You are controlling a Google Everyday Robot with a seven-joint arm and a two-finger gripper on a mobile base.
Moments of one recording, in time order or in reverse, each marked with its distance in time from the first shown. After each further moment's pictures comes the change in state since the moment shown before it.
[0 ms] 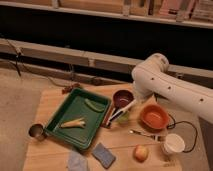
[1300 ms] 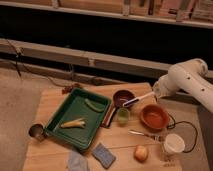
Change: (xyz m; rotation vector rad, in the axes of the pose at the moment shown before) arm 0.109 -0.003 0.034 0.172 -0.070 0.162
